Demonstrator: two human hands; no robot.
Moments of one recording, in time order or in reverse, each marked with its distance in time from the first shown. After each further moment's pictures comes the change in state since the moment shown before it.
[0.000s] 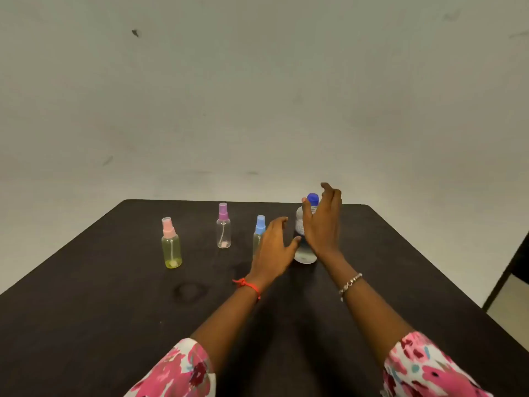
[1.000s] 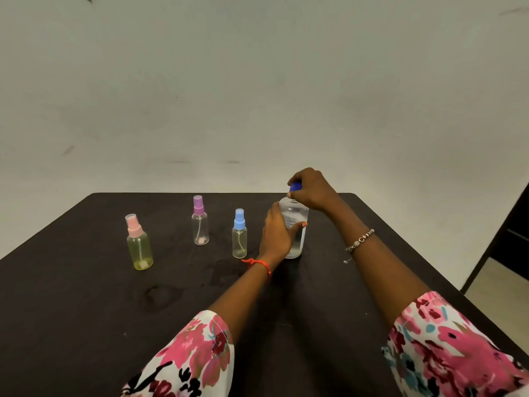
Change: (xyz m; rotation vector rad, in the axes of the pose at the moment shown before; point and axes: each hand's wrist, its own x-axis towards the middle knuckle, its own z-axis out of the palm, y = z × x) left_hand 0.046 0.002 0.056 -0.192 0.000 -0.151; right_hand 0.074 0.012 -0.013 -0.265 -0.612 -0.003
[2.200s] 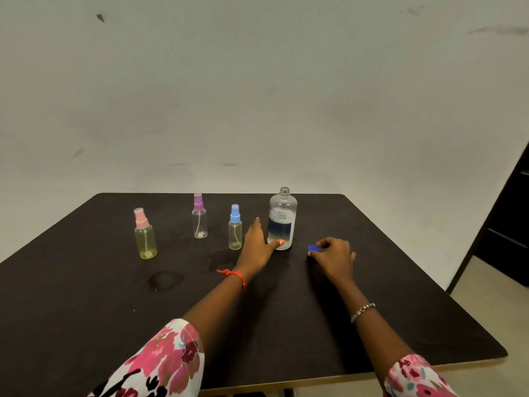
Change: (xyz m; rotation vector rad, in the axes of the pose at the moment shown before) left_hand -0.051 -0.009 -0.030 0.100 -0.123 -0.120; right_hand -0.122 0.091 0.057 0.073 0.252 0.375
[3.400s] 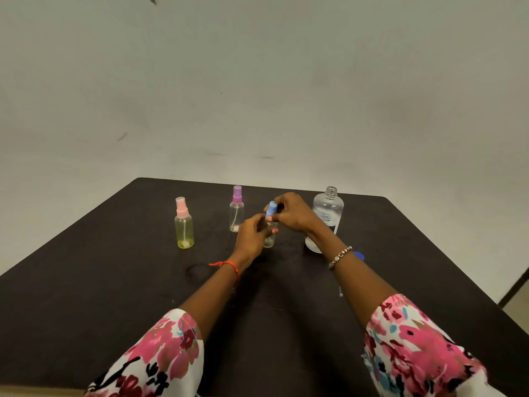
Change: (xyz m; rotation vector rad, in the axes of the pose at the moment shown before) left_hand 0.017 -0.046 -0.068 -0.323 0.130 0.010; right_hand 0.026 -0.167 0.054 0.152 -0.550 -0.493
